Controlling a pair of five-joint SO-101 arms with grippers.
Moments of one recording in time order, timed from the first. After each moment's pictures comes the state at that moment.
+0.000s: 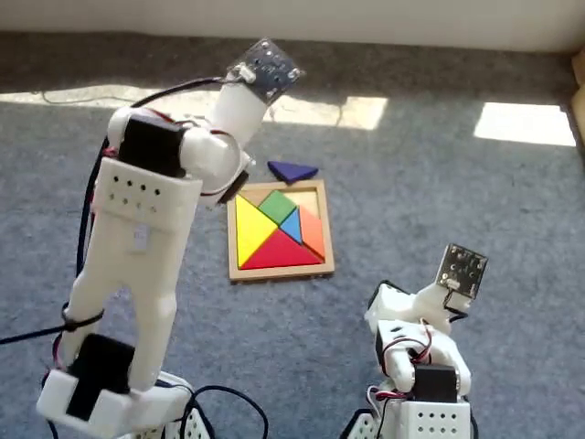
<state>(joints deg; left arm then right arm) 12.3 -6.7 -20.3 100.7 -17.0 -4.1 -103.4 96.0 61.1 -18.2</state>
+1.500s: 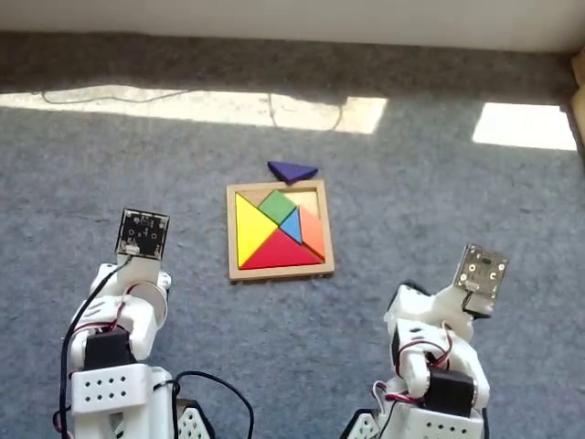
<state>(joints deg) -15.3 -81.1 87.3 50.0 -13.9 3.3 -103.0 84.4 68.8 -10.2</state>
